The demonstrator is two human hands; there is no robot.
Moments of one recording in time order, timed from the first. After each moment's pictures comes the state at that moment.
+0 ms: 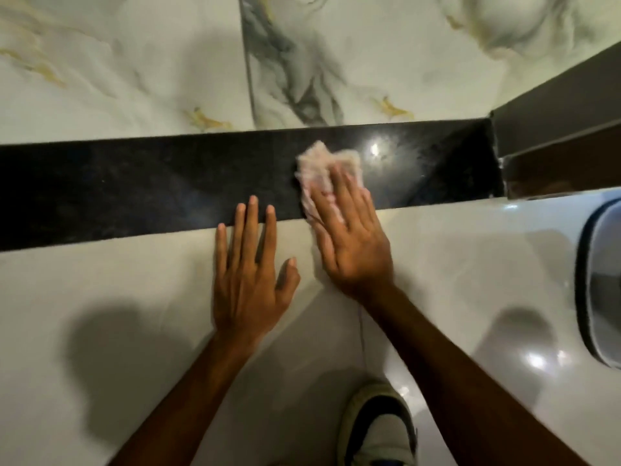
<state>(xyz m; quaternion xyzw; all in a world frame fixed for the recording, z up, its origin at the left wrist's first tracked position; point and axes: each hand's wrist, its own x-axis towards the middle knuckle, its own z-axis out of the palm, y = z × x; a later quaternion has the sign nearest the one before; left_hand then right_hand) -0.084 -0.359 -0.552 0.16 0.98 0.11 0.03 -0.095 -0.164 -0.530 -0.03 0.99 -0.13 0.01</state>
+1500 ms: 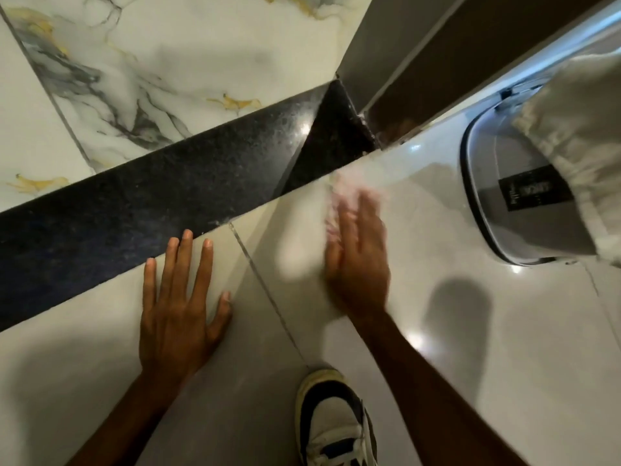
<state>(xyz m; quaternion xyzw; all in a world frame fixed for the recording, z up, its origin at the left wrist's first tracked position) -0.085 -0.337 -0.553 0.33 0.93 0.10 0.09 0.018 -0.075 -0.534 0.33 0.94 -0.11 -0.03</state>
